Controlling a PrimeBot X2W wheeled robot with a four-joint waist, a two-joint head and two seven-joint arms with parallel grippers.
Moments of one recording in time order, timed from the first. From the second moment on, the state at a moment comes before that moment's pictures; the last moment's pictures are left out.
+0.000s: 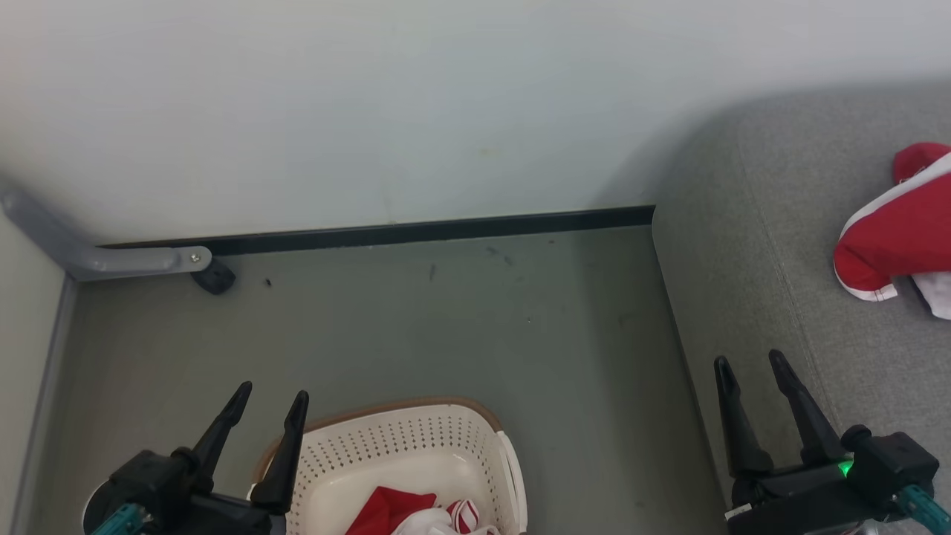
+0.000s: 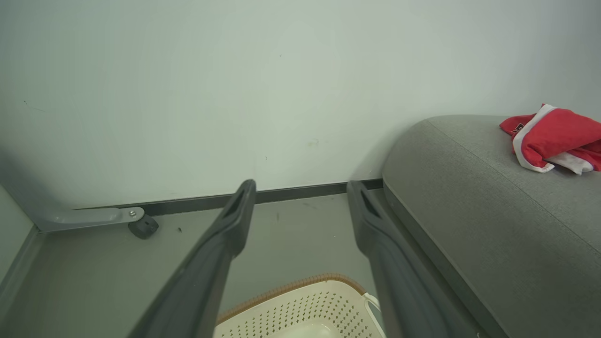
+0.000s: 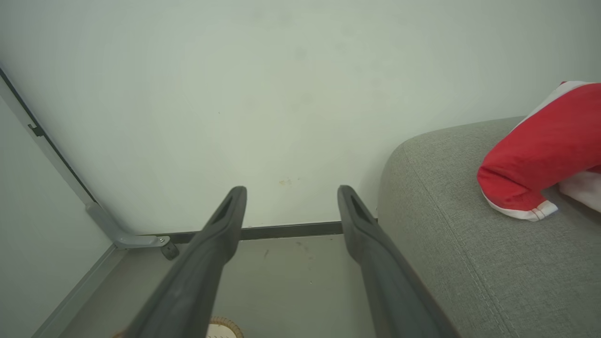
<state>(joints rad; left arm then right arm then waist) -0.17 0.37 -0.38 0.17 -0.62 -0.04 -0.25 -0.13 -0.19 0.22 0.12 0.38 0.04 -0.25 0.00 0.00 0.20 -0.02</state>
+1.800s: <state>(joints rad) -0.62 0.37 -0.68 0.78 -0.60 -0.13 -0.02 -0.41 -0.14 0.21 -0.01 0.25 0.06 -0.26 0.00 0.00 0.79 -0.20</state>
